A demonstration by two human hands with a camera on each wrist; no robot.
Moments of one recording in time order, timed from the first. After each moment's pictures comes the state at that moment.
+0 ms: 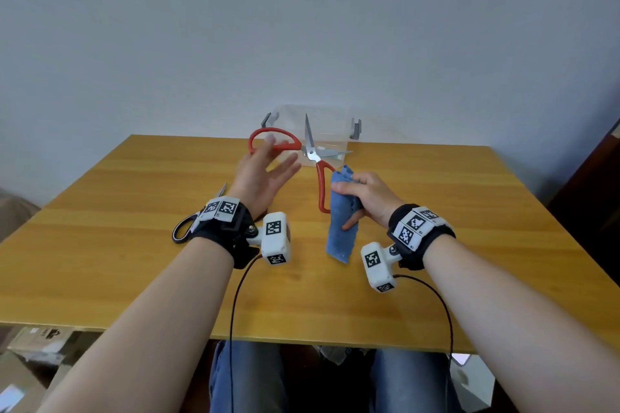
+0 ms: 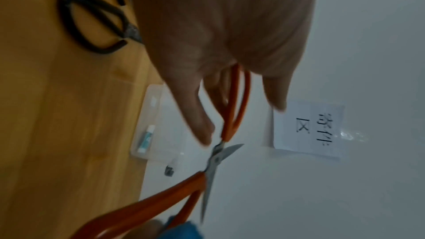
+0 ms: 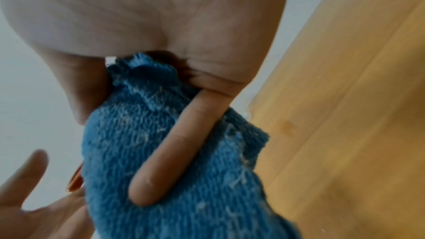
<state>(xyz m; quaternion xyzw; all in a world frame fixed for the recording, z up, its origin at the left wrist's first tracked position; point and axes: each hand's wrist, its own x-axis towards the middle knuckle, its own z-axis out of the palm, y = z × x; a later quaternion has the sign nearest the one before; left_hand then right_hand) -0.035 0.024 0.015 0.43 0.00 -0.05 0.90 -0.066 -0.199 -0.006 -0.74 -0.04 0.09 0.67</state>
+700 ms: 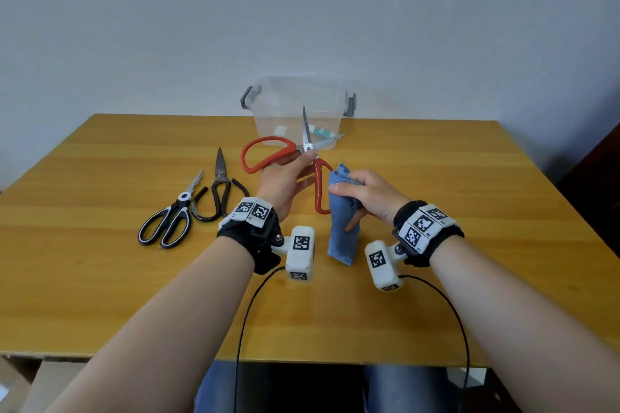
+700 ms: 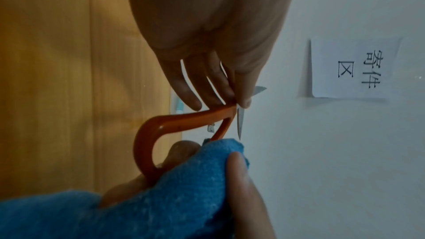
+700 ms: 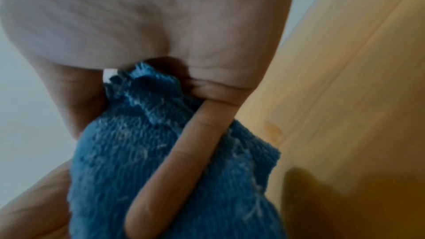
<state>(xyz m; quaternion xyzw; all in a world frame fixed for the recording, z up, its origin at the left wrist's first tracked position) -0.001 -0.039 -0.043 0.57 0.03 -0.08 0.82 -0.040 -0.222 -0.033 -0.77 -0.04 0.15 0.61</state>
